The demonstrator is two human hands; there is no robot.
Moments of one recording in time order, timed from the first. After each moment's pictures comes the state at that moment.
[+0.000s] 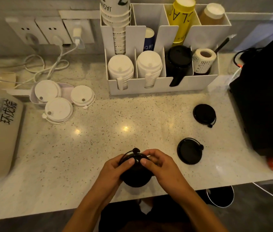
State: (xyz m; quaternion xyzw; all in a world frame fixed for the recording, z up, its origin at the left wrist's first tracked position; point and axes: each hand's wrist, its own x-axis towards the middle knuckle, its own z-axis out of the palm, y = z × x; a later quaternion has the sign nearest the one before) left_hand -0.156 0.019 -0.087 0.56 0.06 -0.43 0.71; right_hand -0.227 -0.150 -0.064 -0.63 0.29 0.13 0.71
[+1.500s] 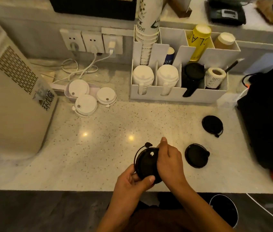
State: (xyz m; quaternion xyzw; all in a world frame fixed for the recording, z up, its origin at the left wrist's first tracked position) left_hand -0.235 0.037 -0.044 0.61 0.06 -0.35 0.71; right_hand -0.214 -0.109 -0.043 -0.79 0.33 -0.07 0.52
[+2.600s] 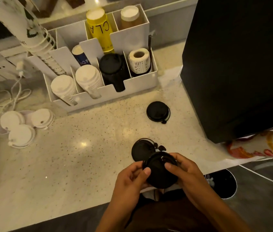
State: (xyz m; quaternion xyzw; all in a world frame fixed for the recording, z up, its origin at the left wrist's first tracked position) left_hand -0.274 -0.172 -0.043 0.65 -0.01 -0.42 0.63; right_hand -0.360 -0.340 -0.065 -0.52 0.31 0.03 0.80
